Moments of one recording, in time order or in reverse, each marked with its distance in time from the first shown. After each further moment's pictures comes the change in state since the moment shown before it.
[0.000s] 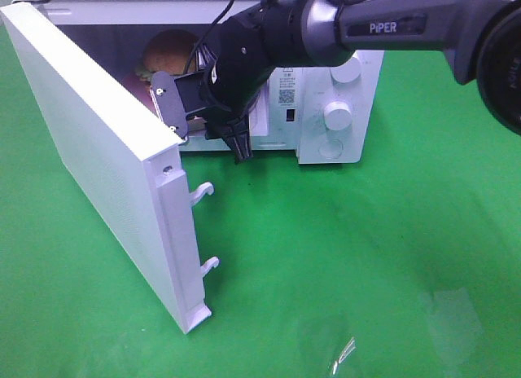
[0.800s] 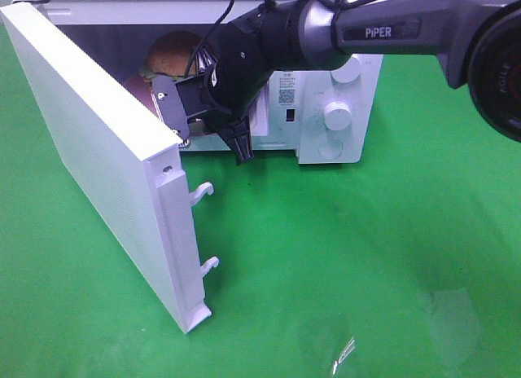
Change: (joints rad) left arm 0.000 0.000 0.000 0.000 0.000 0.000; right arm 0.000 0.029 -0.034 -0.023 0.004 -0.001
